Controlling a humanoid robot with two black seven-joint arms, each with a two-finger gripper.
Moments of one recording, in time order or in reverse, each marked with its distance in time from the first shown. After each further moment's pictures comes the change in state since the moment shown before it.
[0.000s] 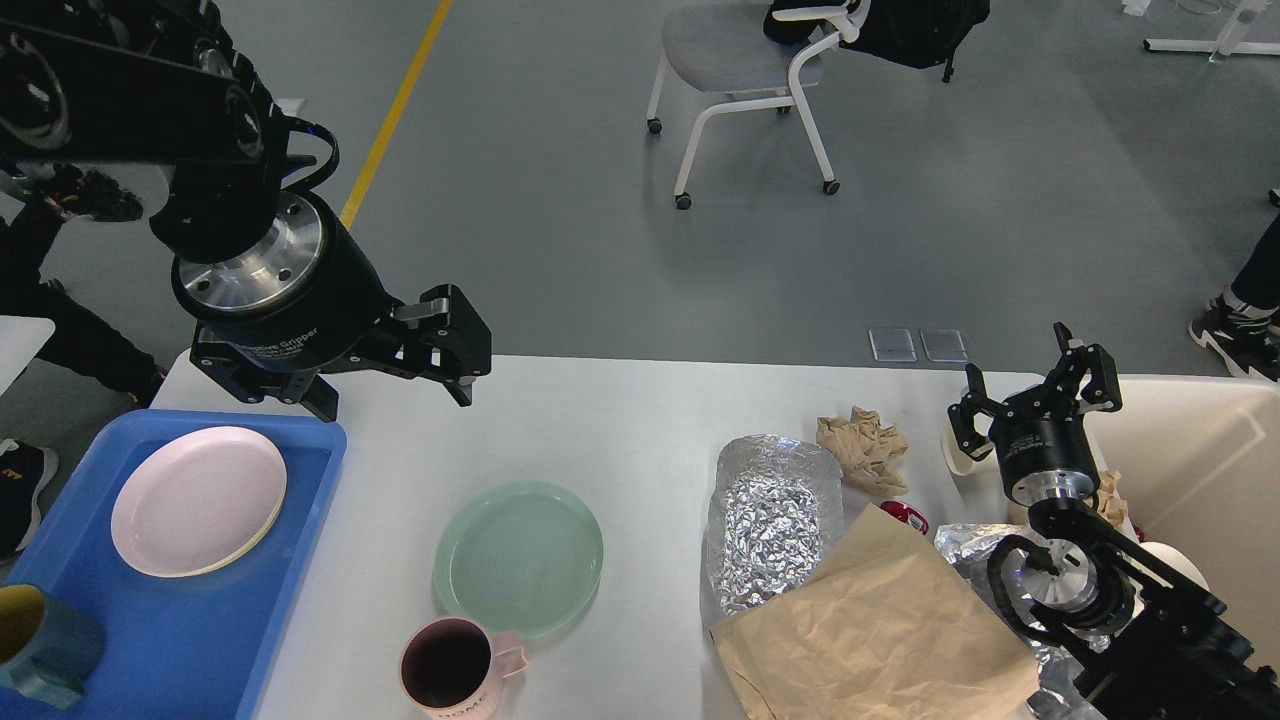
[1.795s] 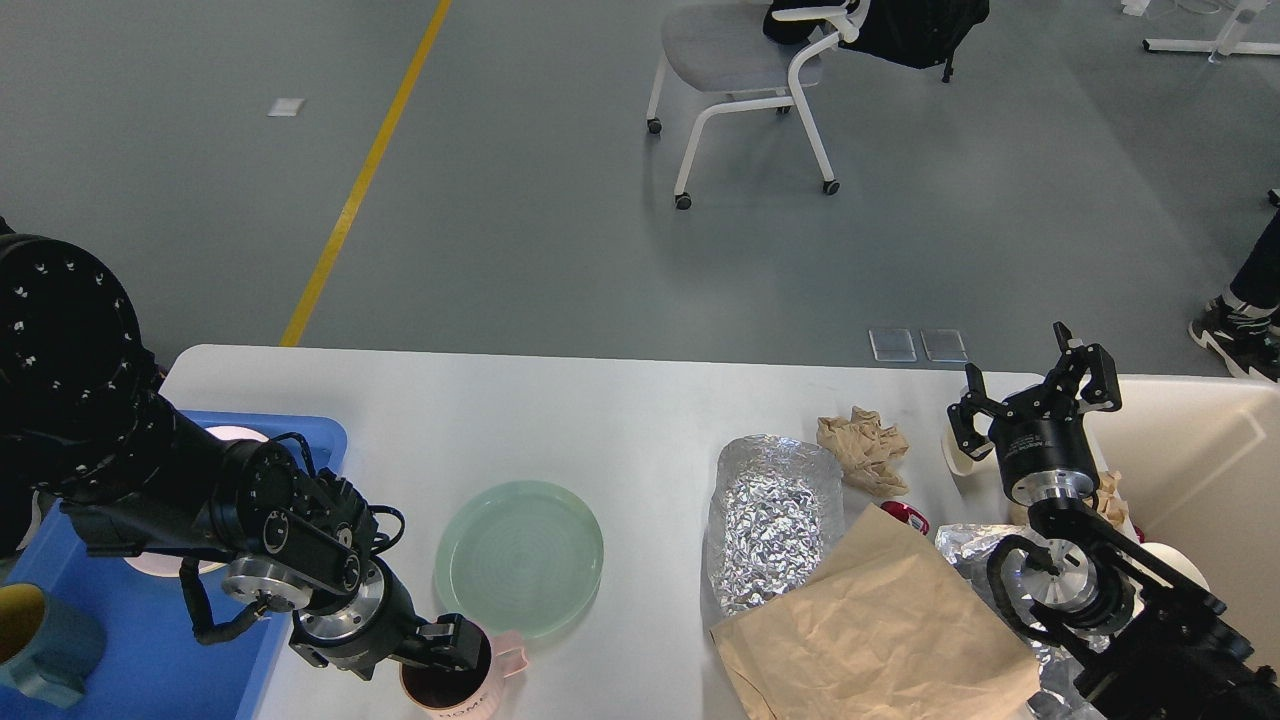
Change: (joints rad) left arm 1.105 0.114 -0.258 0.265 0.463 0.537 0.057; right arm 0.000 0.000 0.000 0.001 0.000 0.000 0.000
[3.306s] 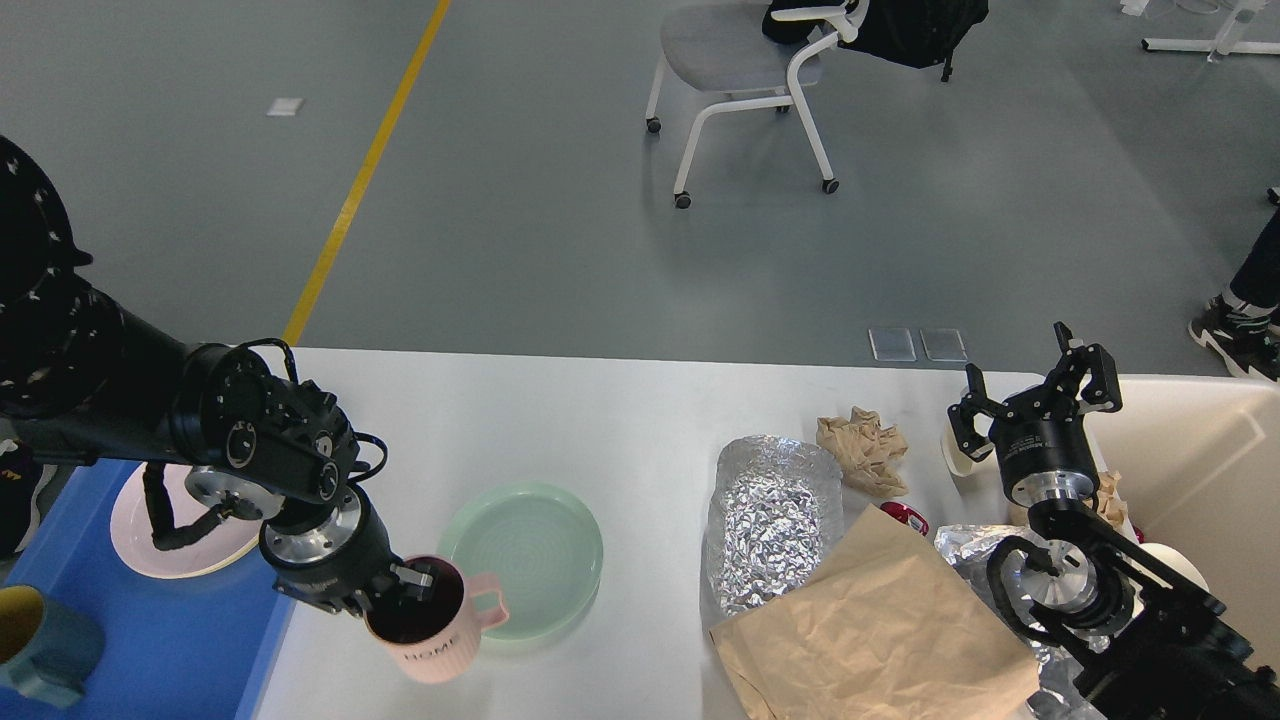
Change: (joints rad) left arm -0.293 0.019 0.075 -0.088 -0.017 -0.200 -0.006; right arm 0.000 0.000 0.000 -0.001 0.000 0.000 0.001
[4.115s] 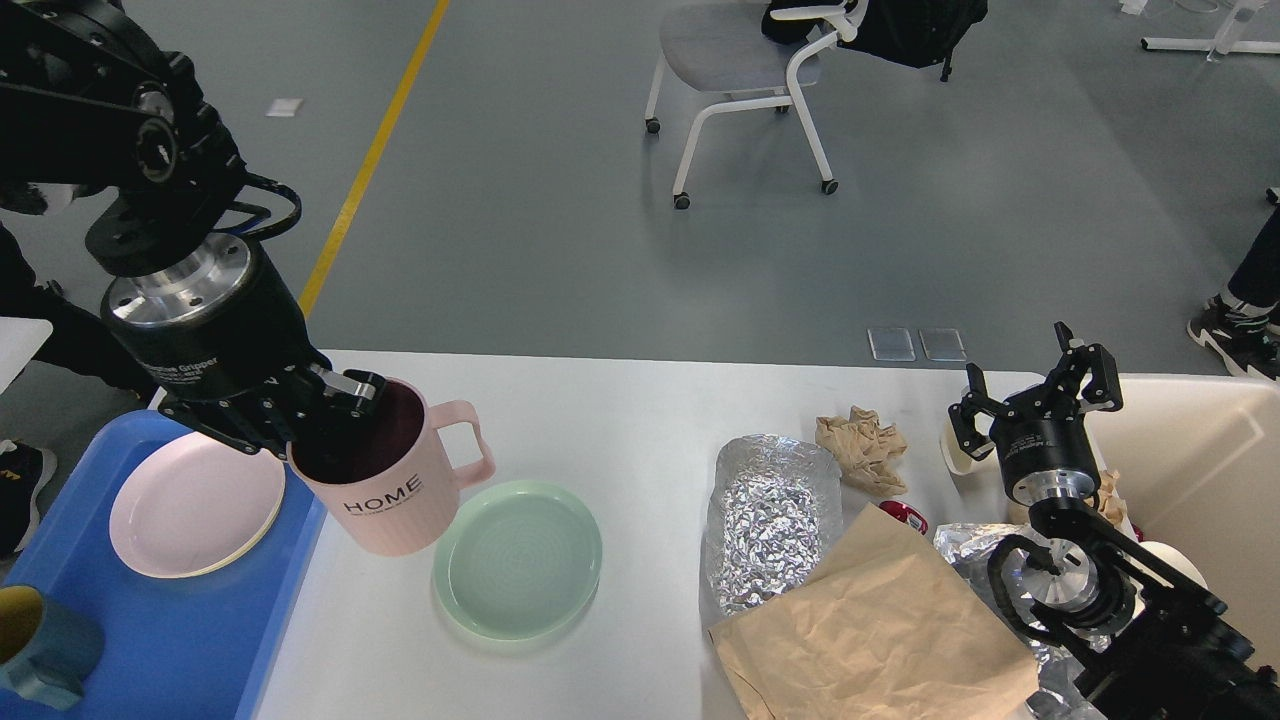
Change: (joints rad) left arm -0.634 0.121 0.158 -0.077 -0.009 -0.509 -0.143; right arm 0.000 -0.001 0.000 0.000 0.000 0.000 -0.001
